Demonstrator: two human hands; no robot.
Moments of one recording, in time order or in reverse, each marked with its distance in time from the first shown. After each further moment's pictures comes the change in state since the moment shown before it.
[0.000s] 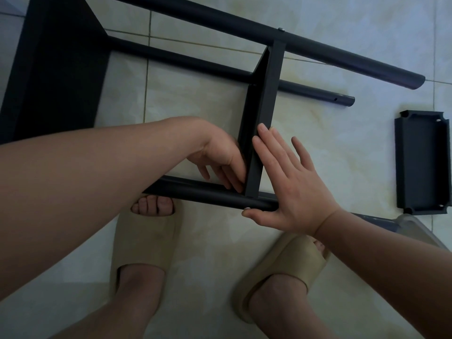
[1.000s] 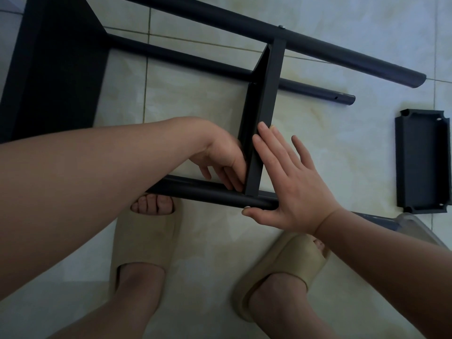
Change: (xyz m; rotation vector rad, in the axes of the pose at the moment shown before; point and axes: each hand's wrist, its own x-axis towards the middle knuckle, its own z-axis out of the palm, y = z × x) left_hand 0.002 0.002 0.004 0.012 0.015 -0.012; right_hand 0.000 0.000 0.001 -0.002 0.000 0.006
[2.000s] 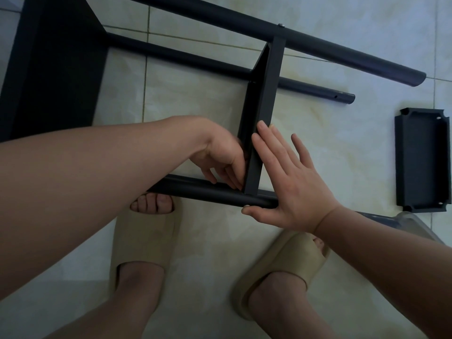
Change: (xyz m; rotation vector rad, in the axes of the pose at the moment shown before) left_hand 0.004 0.000 0.000 -0.086 0.007 0.026; right_hand 0.000 0.001 0.000 0.004 -0.009 -0.010
